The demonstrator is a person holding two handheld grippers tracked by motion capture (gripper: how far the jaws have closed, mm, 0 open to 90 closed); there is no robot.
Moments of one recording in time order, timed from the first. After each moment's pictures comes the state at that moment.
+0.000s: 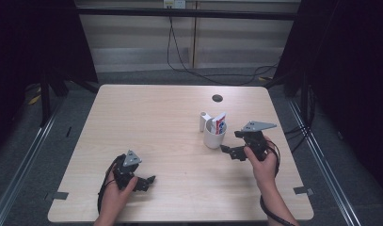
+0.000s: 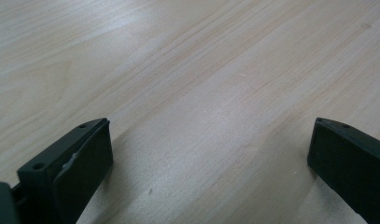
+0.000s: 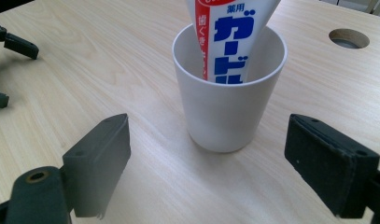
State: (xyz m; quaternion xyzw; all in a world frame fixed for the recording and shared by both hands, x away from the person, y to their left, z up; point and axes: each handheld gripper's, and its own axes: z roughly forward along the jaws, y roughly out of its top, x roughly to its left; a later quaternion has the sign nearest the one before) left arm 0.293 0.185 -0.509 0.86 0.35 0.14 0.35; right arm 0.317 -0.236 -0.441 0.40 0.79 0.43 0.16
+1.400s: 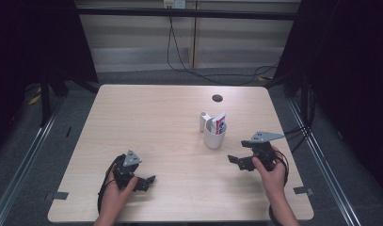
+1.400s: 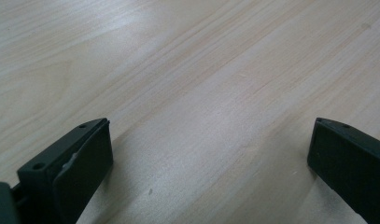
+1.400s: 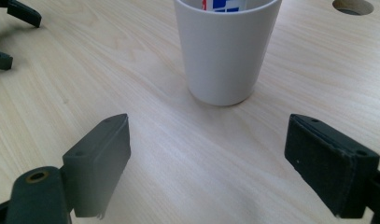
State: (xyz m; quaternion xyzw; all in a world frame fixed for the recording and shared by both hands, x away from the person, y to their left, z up) left arm 0.293 0.184 -0.510 0.86 0.35 0.14 0.35; right arm 0.293 -0.259 -0.460 0.39 0.80 0.42 0.15
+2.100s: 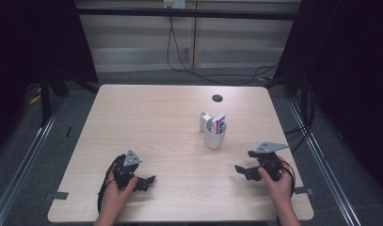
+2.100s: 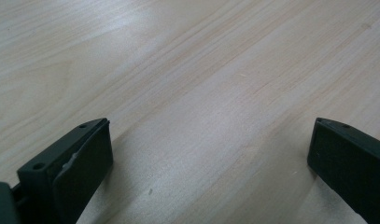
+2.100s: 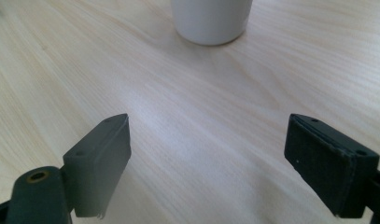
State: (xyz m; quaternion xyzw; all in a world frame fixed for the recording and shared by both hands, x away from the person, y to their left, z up) left arm 0.293 0.184 -0.510 0.86 0.35 0.14 0.35; right arm 0.274 -0.281 -0.490 0.41 0.81 0.39 0.14
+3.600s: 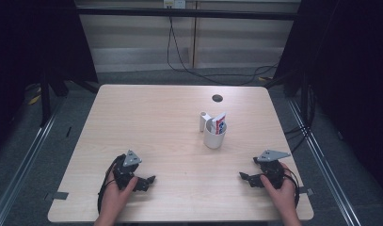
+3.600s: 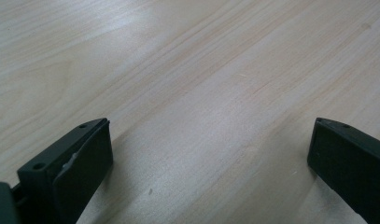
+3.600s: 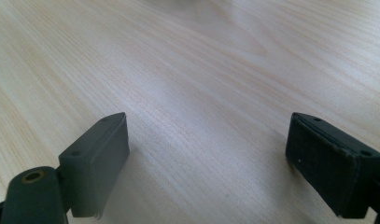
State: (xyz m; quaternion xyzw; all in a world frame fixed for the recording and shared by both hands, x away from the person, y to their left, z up) left arm 0.293 0.185 -0.510 0.86 0.35 0.14 0.35; right arm 0.261 -0.294 -0.512 0.41 0.82 0.36 0.16
